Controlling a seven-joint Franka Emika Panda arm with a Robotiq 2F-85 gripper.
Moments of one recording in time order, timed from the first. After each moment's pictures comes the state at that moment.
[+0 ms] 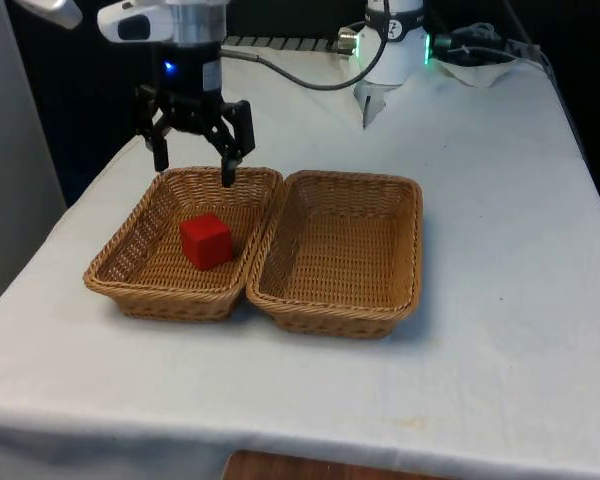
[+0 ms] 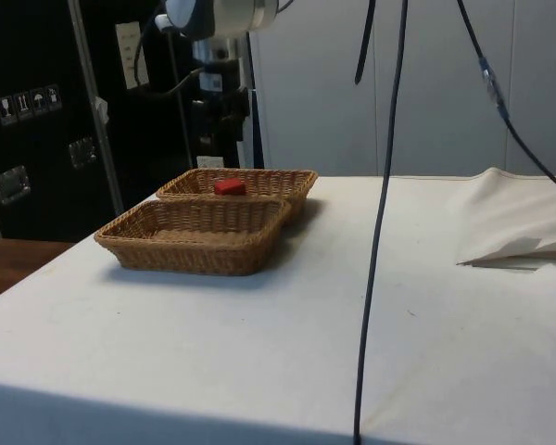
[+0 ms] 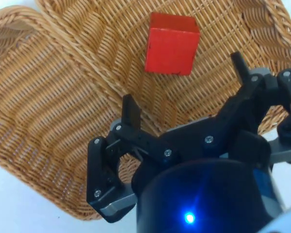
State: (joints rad) arm 0.26 0.70 -0.69 -1.62 0.50 2.27 -0.38
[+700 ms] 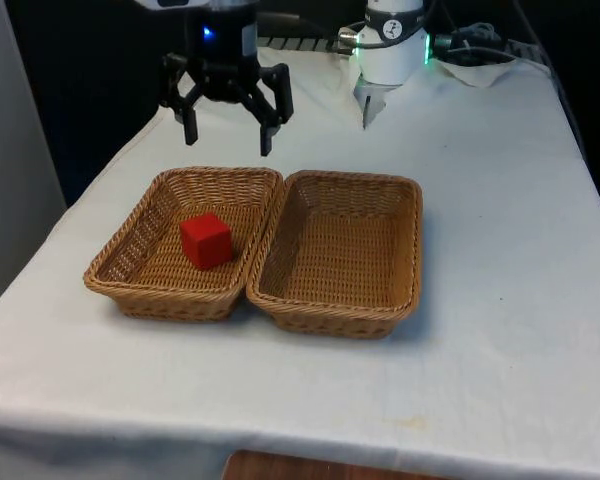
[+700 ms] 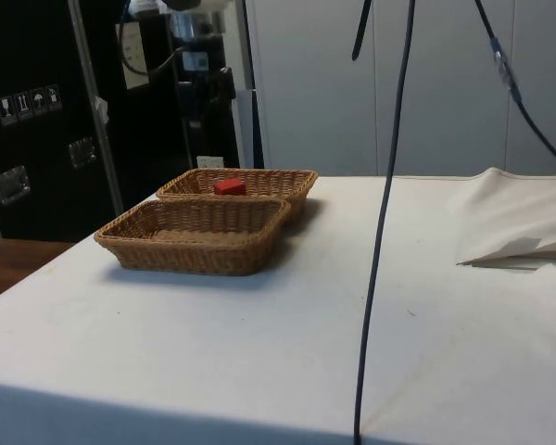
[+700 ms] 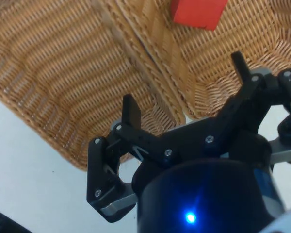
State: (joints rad) arm 0.32 0.63 -0.69 -1.59 0.39 2.13 -0.37
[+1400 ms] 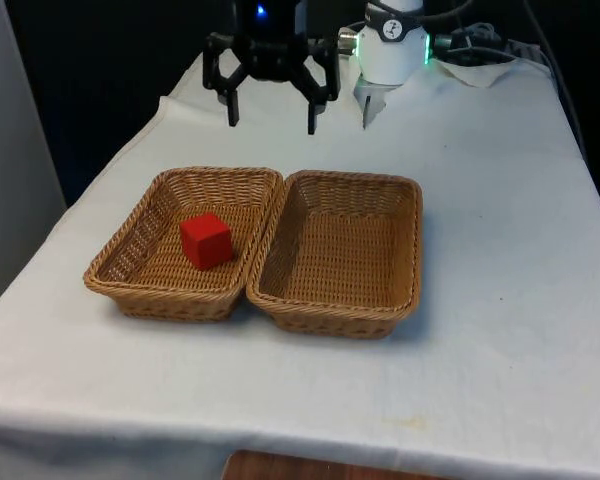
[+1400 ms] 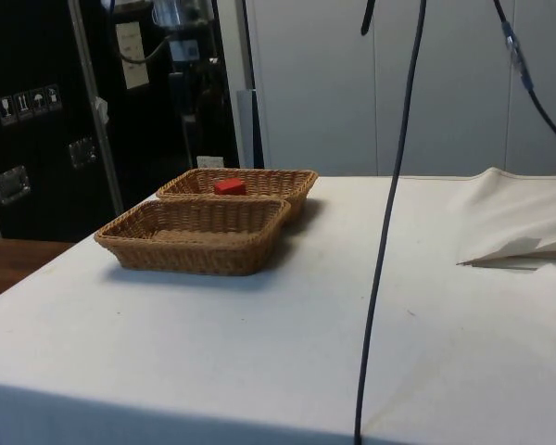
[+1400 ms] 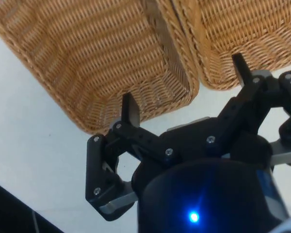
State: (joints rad) arm 0.38 0.56 -0.67 -1.62 0.30 2.05 -0.34
